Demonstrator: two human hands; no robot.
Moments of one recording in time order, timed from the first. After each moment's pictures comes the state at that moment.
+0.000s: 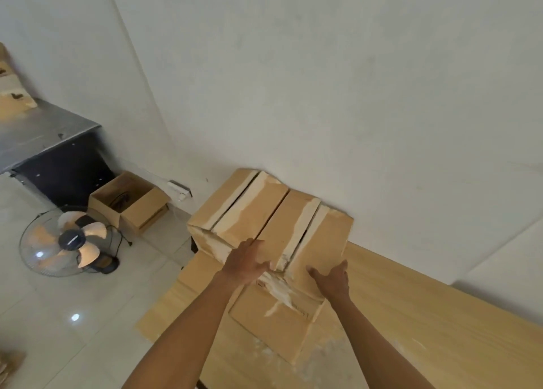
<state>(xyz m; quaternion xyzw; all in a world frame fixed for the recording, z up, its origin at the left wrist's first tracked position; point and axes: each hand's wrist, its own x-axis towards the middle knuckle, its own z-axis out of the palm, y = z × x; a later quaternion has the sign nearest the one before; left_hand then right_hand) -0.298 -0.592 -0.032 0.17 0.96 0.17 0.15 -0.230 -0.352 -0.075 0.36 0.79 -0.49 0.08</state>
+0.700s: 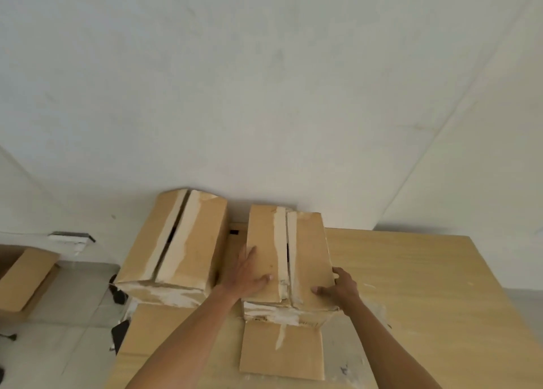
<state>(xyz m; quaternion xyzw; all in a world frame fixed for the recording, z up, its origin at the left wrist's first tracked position) -0.336 -0.521 -0.071 0.34 0.89 0.15 0.24 -0.149 -0.307 -0.079 0.51 0.72 -0.46 0.06</state>
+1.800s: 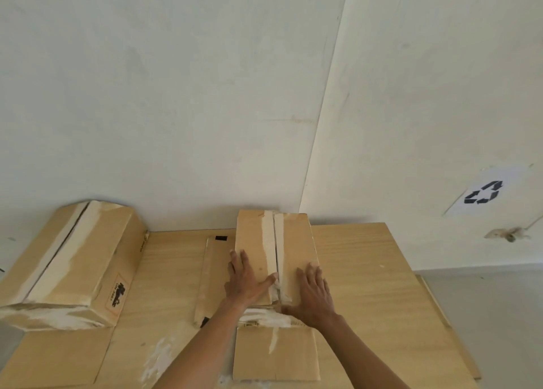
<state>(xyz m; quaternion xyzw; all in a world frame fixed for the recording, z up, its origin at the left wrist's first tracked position) -0.146 -0.308 -0.075 0.26 0.91 0.19 0.26 0.009 -0.192 -0.082 0.35 0.91 -0.20 0.12</state>
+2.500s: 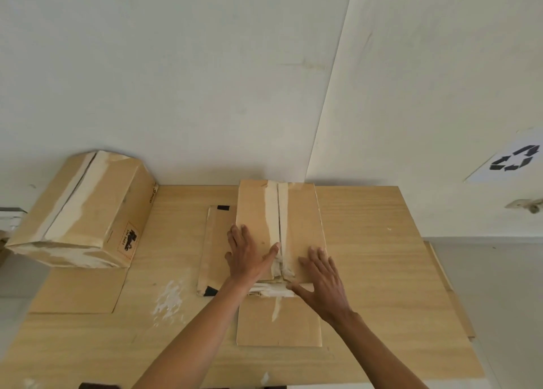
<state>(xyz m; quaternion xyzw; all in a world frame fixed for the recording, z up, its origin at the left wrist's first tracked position) -0.091 -0.337 -0.080 0.21 0.94 0.19 0.20 0.089 -0.213 -0.127 0.23 0.95 -0.19 -0.07</state>
